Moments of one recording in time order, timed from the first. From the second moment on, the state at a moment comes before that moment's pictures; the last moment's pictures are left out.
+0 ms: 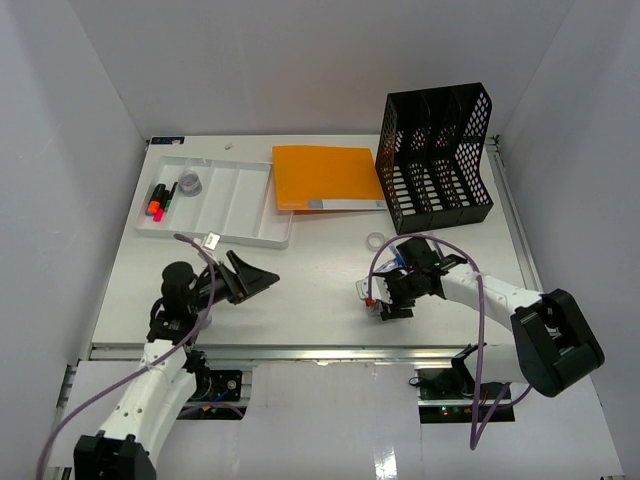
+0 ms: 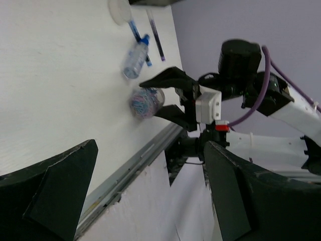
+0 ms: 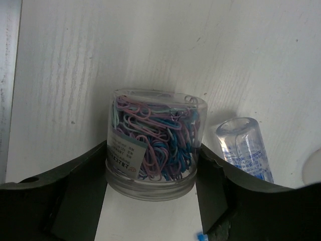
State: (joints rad) left arm -0.14 0.61 0.24 0.11 0.78 -0.95; right arm 0.54 1.31 0.61 -0.50 -0.56 -1.28
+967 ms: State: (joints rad) left arm -0.92 1.62 0.67 0.65 0.32 -1.04; right arm 0.48 1.18 0.70 -0.56 -0.89 -1.01
